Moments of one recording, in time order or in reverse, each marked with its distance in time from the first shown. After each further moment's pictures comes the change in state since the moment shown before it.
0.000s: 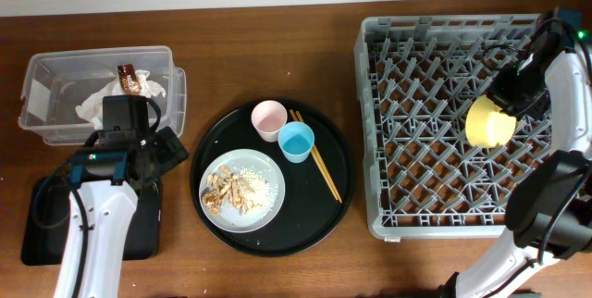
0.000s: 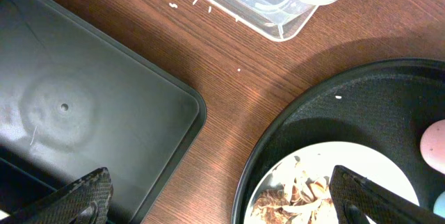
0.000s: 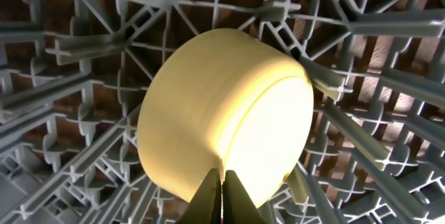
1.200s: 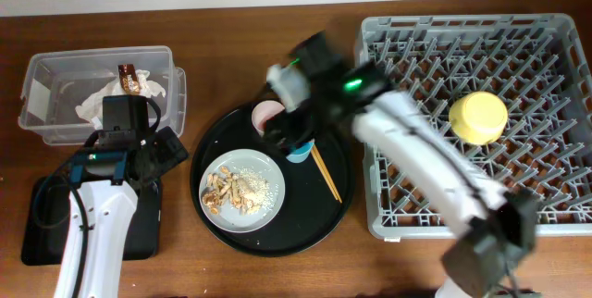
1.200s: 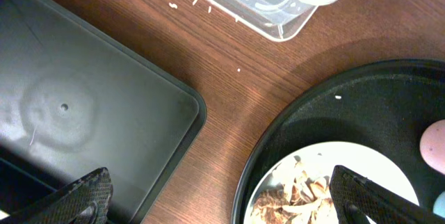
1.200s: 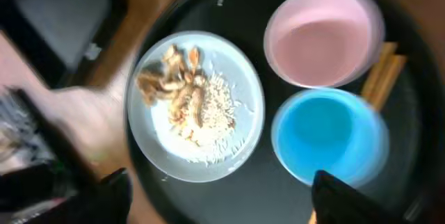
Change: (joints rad) left arm 0.000 0.000 0.000 0.000 0.000 0.000; right arm 0.988 -0.123 -0.059 0.199 -0.351 -0.297
